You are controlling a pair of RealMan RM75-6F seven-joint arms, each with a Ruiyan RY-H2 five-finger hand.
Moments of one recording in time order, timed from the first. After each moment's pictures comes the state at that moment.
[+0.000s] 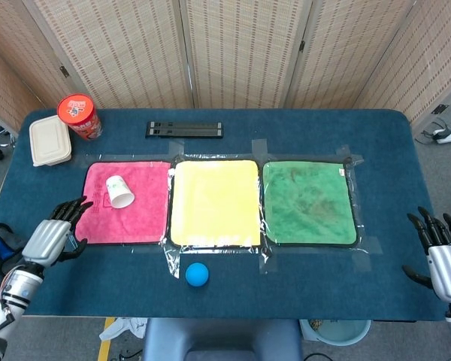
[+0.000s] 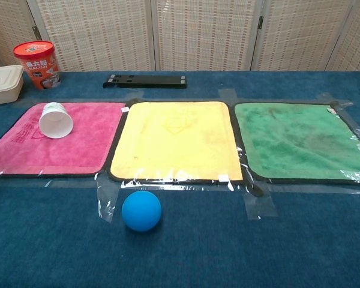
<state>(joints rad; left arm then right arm) -0.40 -1.11 -0.12 -1.60 1.42 1.04 -0.08 0.04 -1.07 0.06 -1.63 -1.53 1.53 -0.04</state>
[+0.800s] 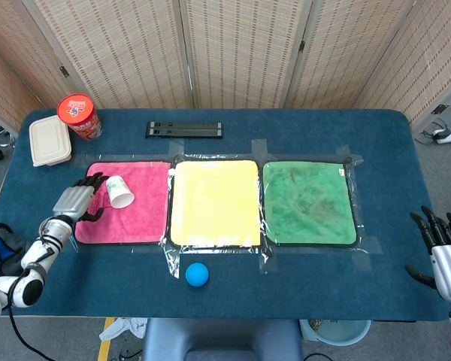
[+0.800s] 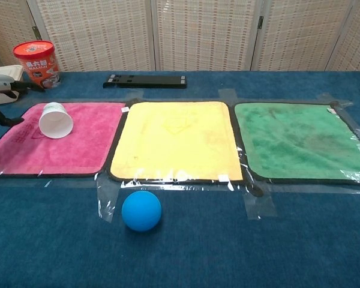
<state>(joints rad) -0.70 -1.33 -0.18 -1.18 1.09 0.65 0.01 0.04 -1.05 0.06 -1.63 -1.53 1.54 -0.04</state>
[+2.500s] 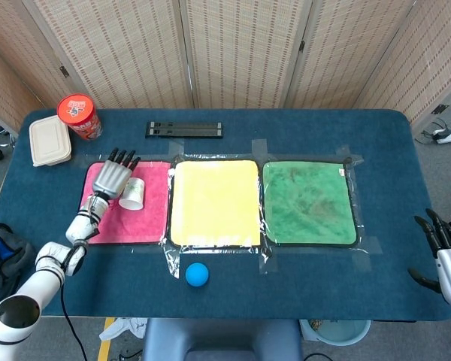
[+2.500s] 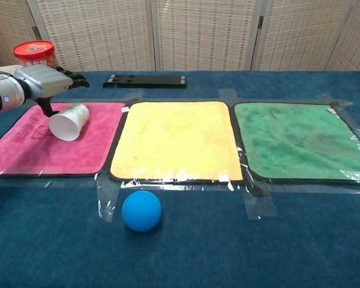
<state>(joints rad) -0.92 -1.78 -0.09 -0.44 1.39 0.68 0.05 0.02 -1.02 0.05 -1.66 -1.53 1.55 -0.02</state>
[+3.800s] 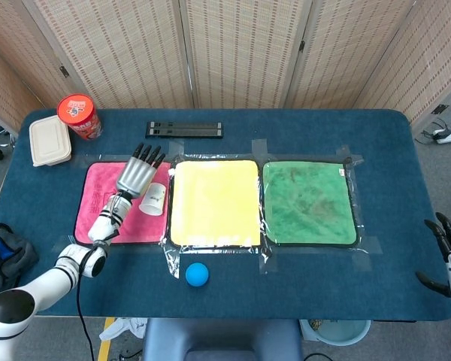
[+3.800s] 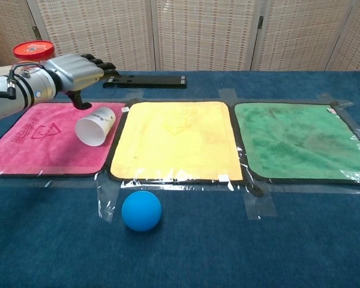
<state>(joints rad) -0.96 -1.74 -0.18 -0.71 1.23 0.74 0.43 -0.01 -1.04 0.05 -1.57 -1.53 1.57 0.09</state>
